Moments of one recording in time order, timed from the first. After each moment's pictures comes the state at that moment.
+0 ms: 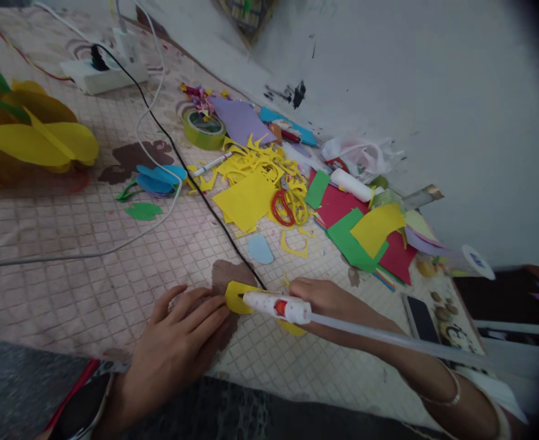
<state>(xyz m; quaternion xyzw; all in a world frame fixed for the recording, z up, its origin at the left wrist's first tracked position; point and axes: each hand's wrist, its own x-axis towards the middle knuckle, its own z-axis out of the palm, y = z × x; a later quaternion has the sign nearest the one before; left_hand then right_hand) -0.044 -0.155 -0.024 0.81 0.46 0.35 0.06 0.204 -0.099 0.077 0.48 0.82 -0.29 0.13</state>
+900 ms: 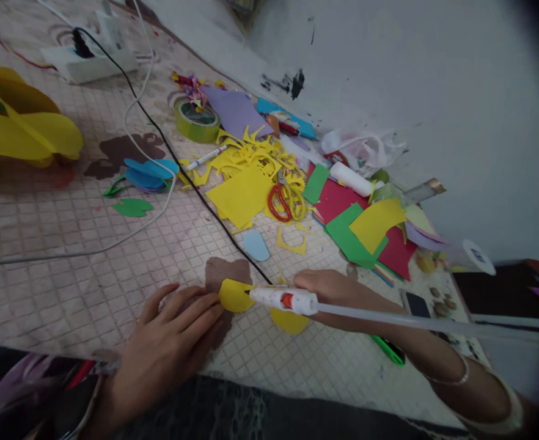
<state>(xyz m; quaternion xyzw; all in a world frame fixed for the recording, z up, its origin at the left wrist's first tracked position) -0.042 -0.155 -0.020 0.82 0.47 0.33 0.05 0.217 -0.083 0.079 0.43 0.85 -0.27 0.13</state>
